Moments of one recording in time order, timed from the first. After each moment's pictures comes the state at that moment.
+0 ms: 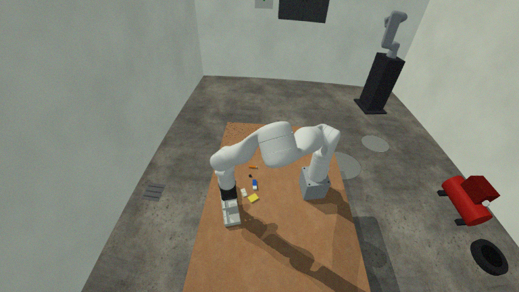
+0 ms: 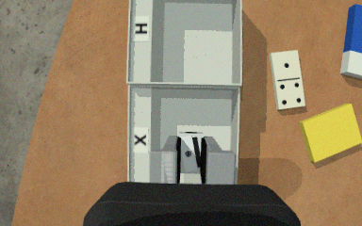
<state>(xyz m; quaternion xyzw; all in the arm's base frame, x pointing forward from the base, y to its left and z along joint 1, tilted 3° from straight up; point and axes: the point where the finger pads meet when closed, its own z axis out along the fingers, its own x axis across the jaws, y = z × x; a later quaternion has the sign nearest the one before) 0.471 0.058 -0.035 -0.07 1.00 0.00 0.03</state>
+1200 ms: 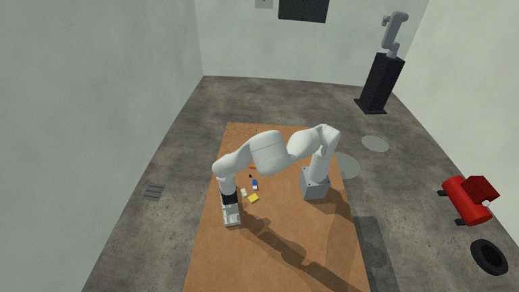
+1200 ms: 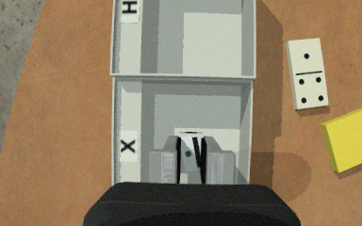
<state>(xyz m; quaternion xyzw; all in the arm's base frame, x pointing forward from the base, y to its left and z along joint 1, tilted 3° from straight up) 0.472 0.059 -0.079 -0.08 1.00 0.00 0.03</state>
